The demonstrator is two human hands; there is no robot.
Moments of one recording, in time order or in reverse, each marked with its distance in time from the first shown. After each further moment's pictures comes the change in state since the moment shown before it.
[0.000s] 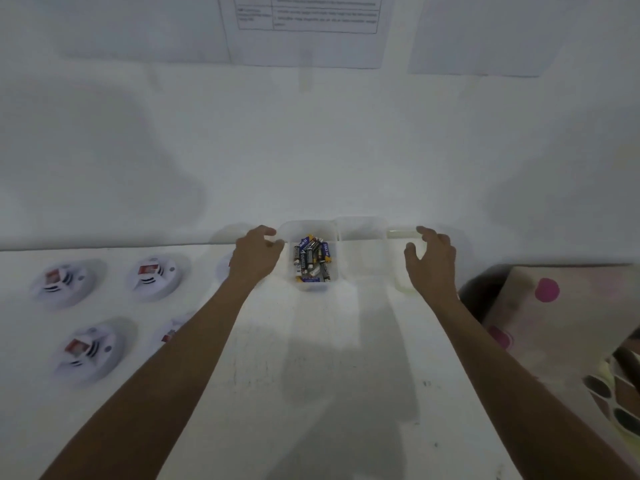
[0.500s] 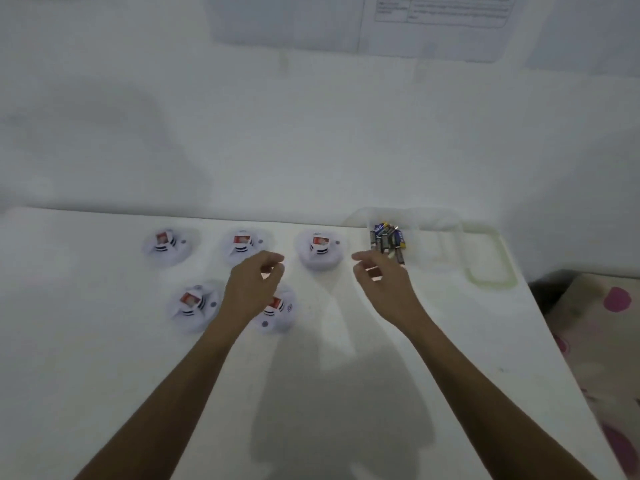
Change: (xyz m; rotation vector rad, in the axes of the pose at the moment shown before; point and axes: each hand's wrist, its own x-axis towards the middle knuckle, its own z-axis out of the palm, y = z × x) left_hand -0.103 -0.103 -0.125 0.099 0.101 0.138; right_hand -0.145 -0.154 0.071 0.331 -0.494 -0.134
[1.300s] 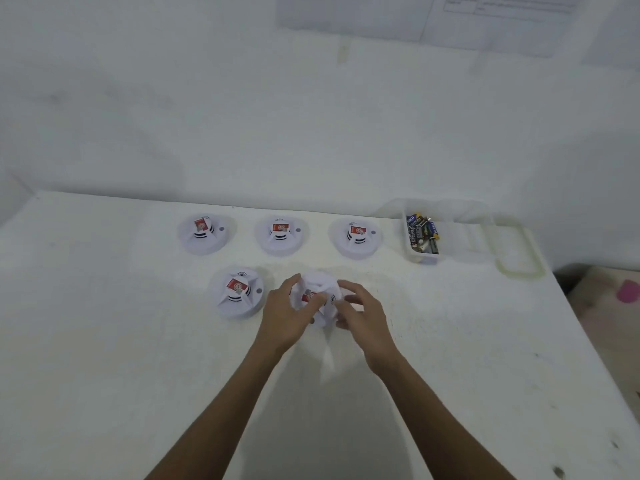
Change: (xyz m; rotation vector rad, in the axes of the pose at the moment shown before) left_hand -0.060 -0.038 -0.019 -0.352 -0.129 -0.205; right_hand -0.060 -0.029 0.127 0.318 -0.051 0.311
